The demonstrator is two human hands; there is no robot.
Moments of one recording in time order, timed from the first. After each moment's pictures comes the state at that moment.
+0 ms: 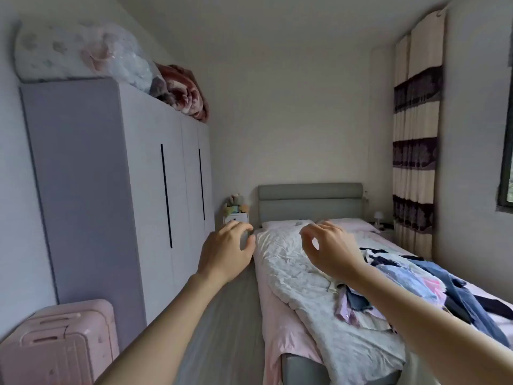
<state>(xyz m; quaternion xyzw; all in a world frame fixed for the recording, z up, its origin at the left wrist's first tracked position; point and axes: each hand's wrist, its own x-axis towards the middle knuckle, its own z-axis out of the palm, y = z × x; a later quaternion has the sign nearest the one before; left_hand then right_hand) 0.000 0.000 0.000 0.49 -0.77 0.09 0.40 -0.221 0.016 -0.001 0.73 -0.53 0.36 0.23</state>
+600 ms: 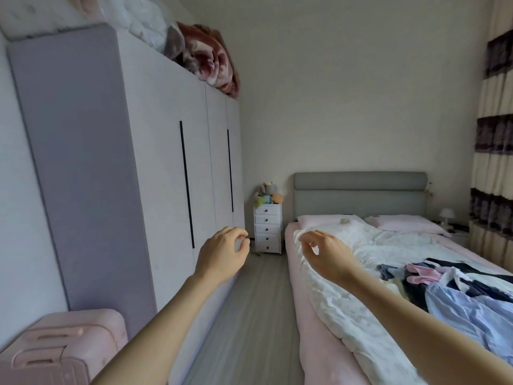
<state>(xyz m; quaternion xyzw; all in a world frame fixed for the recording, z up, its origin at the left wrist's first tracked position) 0.095 -0.345 -0.042 0.58 -0.72 0.05 0.38 -0.135 -0.362 -0.052 0.77 -0.53 0.35 0.06</state>
